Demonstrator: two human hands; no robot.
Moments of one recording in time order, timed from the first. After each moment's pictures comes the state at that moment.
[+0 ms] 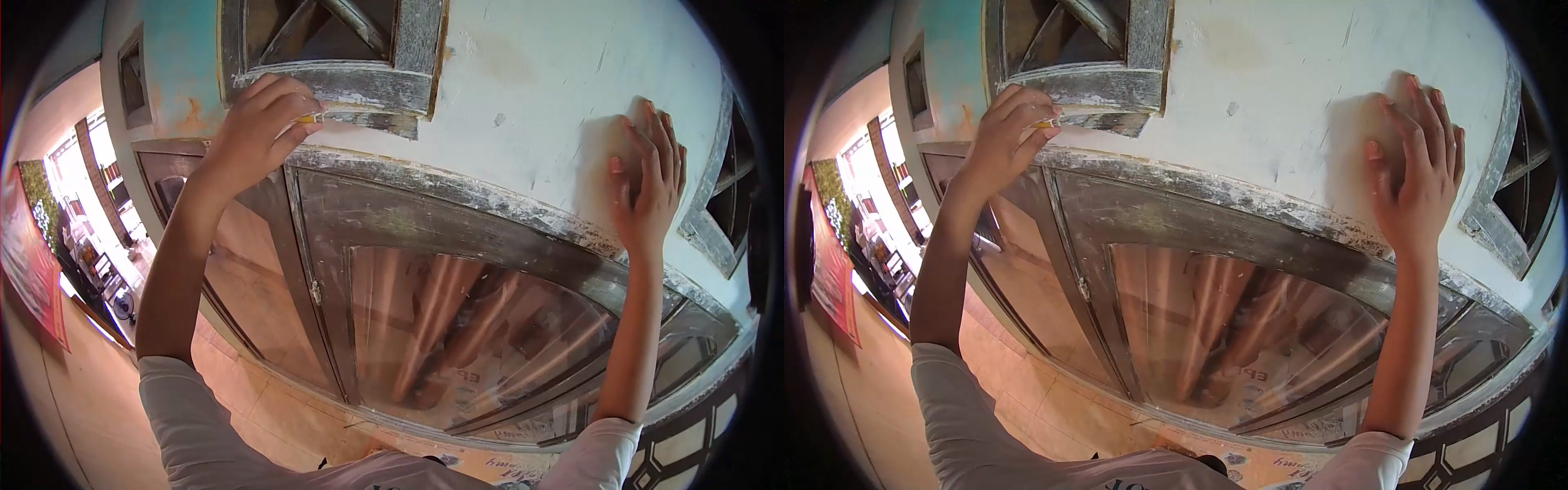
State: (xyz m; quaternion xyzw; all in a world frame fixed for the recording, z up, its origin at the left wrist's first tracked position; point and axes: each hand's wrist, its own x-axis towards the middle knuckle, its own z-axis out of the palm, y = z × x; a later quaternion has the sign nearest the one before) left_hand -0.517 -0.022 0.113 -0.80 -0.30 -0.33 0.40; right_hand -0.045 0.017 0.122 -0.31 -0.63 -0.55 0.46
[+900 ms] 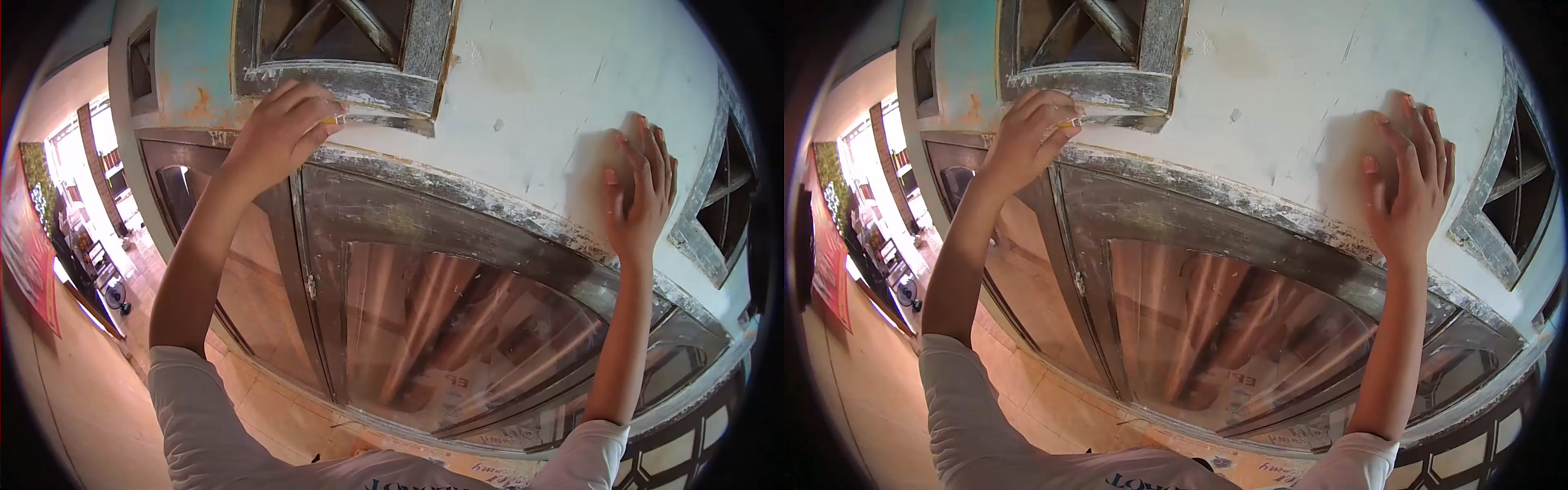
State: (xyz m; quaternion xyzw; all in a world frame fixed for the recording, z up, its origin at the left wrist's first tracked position) left_hand -0.504 -0.016 0.097 -0.78 -0.29 -0.38 0.41; right_hand -0.041 0.014 0.120 -0.30 -0.65 -0.54 0.45
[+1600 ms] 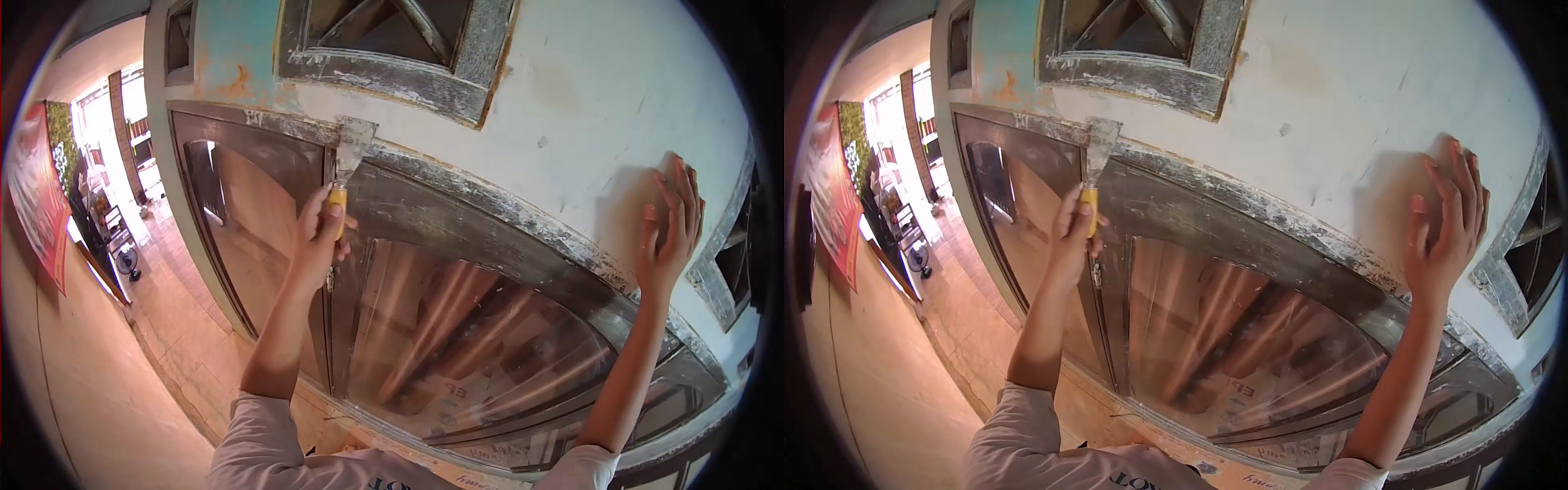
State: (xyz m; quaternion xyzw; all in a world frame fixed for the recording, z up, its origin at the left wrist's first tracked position) left_hand -0.457 -0.038 -0.070 -0.45 -0.41 -0.75 -0.26; right_hand -0.031 0.017 0.121 -0.26 -0.67 -0.51 0.47
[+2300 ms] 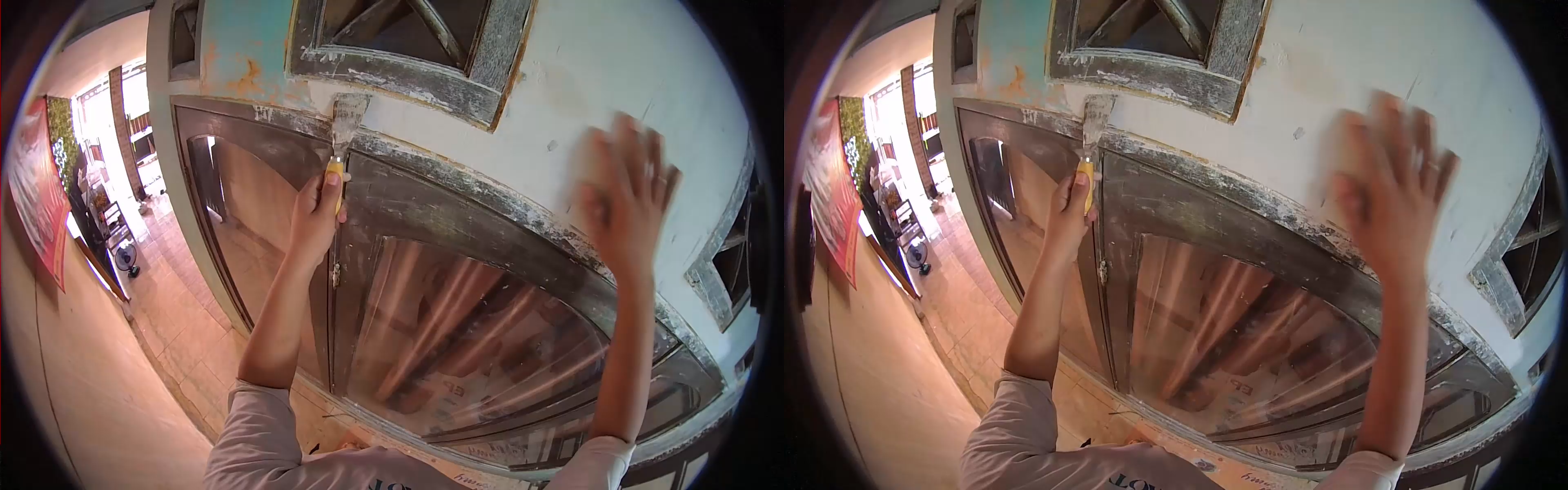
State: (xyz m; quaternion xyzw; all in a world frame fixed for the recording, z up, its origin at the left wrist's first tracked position) left_hand -0.475 -0.036 -0.039 -0.44 -0.47 -0.74 -0.22; right_hand -0.108 0.010 0.118 -0.34 -0.68 -0.55 0.35
